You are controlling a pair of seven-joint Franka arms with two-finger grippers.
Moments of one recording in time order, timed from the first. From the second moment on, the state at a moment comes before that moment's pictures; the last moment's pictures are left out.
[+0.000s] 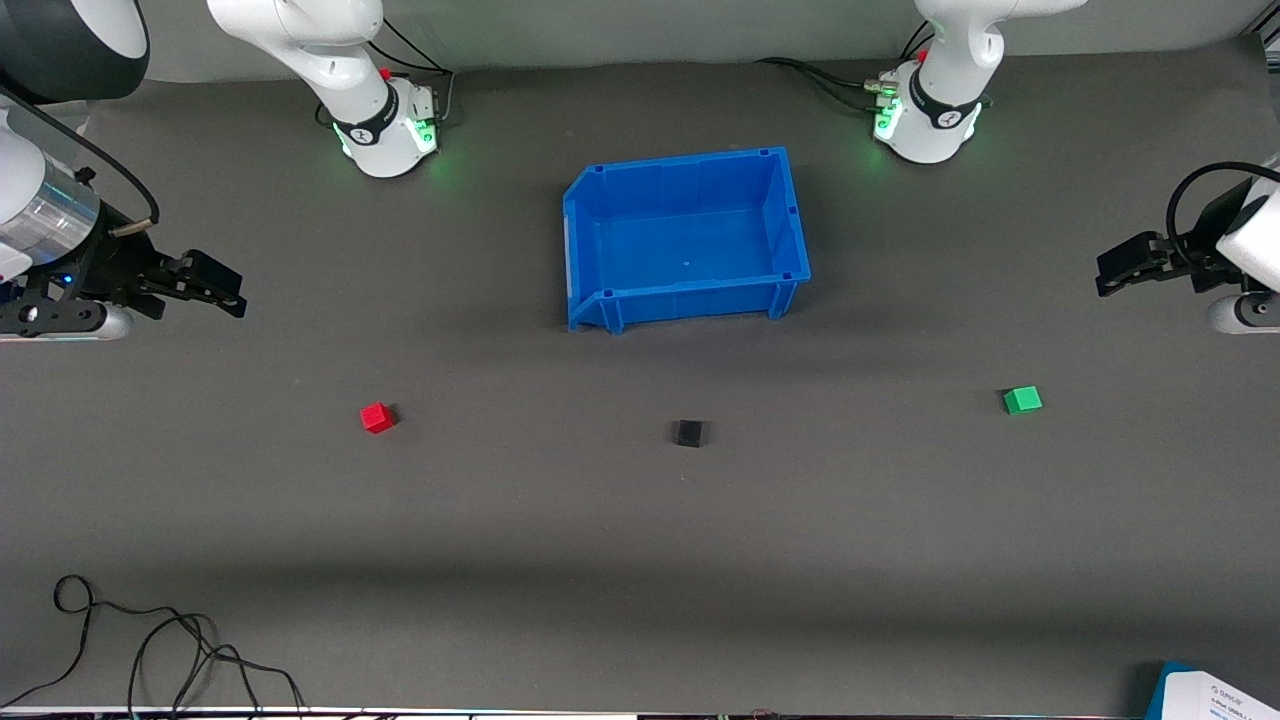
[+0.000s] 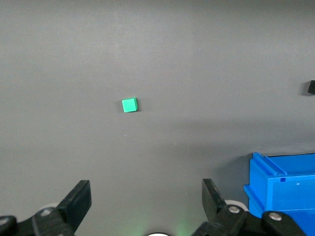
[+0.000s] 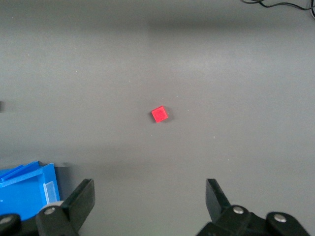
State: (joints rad) left arm 0.05 0.05 -0.09 -1.54 0.03 1.50 -0.04; right arm -0.09 -0.01 0.18 -1.65 0.00 1.65 0.11
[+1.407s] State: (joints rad) left arm 0.06 0.05 -0.08 -1.54 0.03 1.50 -0.04; right arm -0.09 0.29 0.17 -1.63 0.00 1.66 0.24
